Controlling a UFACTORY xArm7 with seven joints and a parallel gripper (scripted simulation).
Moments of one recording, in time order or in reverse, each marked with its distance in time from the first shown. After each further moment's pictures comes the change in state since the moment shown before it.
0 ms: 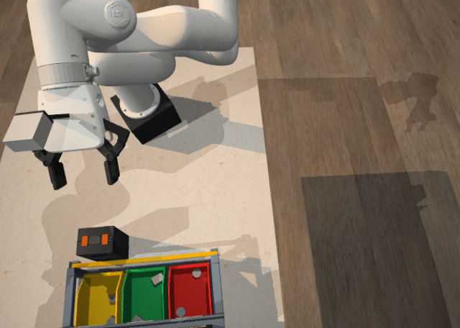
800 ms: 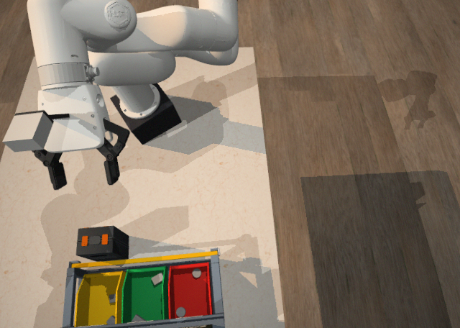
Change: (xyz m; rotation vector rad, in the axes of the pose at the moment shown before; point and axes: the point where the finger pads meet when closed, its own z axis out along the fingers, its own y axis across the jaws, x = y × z) arm 0.000 0.000 0.000 0.000 0.000 0.000
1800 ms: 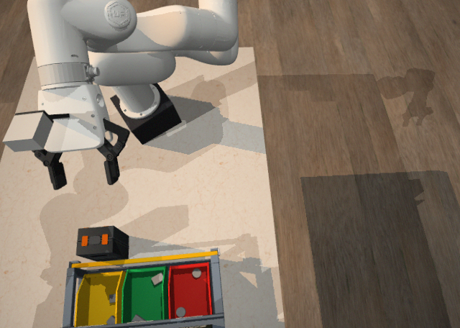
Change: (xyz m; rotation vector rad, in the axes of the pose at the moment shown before) arm 0.000 0.000 0.000 0.000 0.001 0.000
